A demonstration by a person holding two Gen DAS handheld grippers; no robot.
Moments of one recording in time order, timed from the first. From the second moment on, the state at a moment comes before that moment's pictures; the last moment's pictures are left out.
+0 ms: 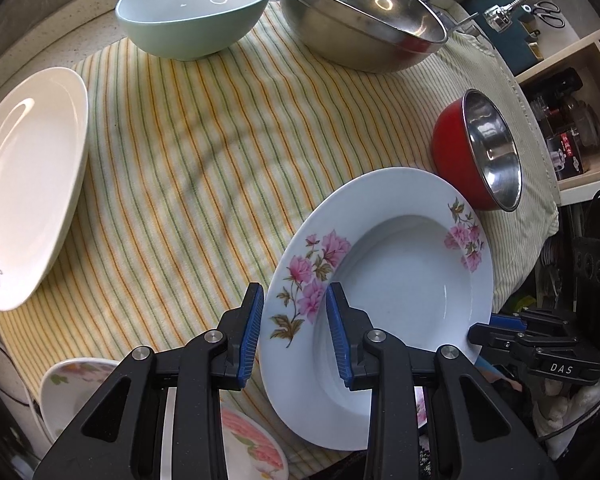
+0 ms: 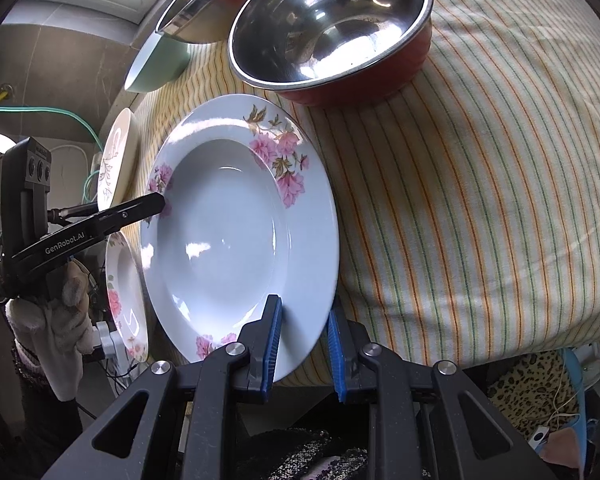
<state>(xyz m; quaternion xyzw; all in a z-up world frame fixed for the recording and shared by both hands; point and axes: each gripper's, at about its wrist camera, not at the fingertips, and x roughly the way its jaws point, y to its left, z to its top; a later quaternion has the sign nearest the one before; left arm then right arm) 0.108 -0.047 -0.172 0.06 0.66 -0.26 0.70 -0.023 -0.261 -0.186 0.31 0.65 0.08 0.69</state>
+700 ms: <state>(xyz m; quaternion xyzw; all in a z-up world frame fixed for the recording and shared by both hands) 0.103 -0.043 -0.172 0.05 0.66 -0.26 0.70 -0.026 -0.257 -0.186 0.30 0.66 0.08 0.69</state>
